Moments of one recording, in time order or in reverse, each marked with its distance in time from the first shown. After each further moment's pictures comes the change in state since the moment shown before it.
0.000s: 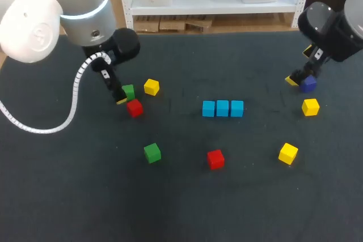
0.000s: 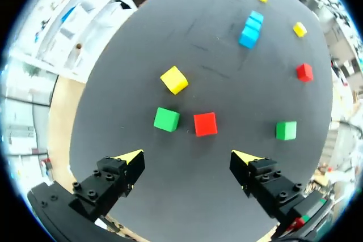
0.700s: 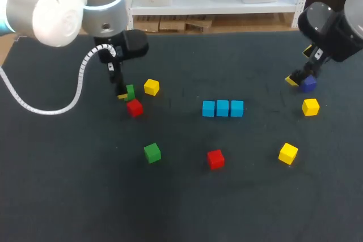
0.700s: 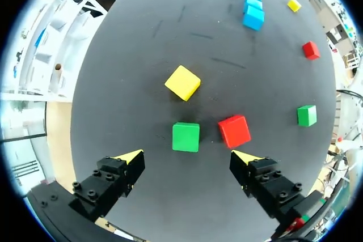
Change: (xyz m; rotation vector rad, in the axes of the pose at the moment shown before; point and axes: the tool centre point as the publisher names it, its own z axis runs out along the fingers) left arm -0.019 0.040 0.035 0.055 0.073 0.194; right arm 0.000 0.000 0.000 0.000 0.000 0.000
